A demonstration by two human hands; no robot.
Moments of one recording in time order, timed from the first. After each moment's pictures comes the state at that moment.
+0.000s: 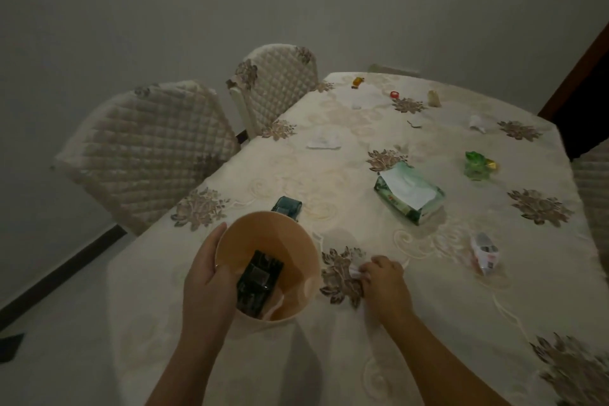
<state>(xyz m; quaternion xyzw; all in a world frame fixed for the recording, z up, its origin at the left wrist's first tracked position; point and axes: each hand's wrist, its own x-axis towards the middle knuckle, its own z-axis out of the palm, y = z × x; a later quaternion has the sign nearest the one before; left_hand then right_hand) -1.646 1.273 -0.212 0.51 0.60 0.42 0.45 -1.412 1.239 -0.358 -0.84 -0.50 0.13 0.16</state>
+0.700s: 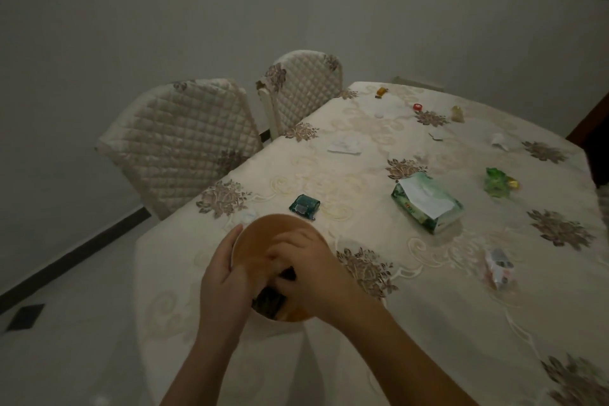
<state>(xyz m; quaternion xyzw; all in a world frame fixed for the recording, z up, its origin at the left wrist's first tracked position) -1.661 1.250 -0.211 0.45 0.58 0.45 0.50 -1.536 1.254 -0.234 -0.55 -0.78 0.13 0.27</state>
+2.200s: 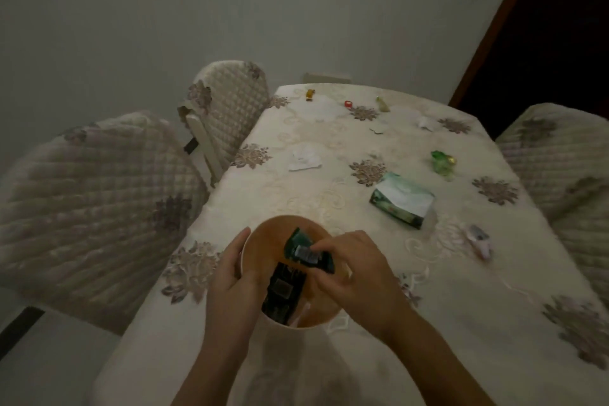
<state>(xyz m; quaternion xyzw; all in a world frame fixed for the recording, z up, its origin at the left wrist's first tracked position) -1.685 1.402 -0.203 0.54 0.46 0.34 0.61 -1.552 1.319 -0.210 -0.73 -0.57 0.02 0.38</state>
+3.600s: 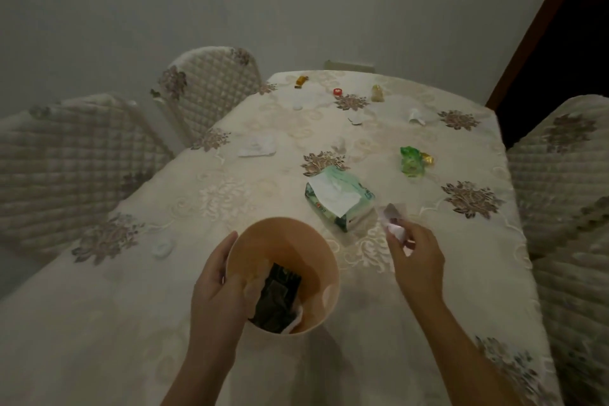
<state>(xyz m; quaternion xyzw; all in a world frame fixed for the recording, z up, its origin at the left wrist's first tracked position) -1.492 1.240 -0.214 0.49 0.55 0.40 0.54 -1.255 1.194 -0.299 -0.79 -0.34 0.02 0.50</state>
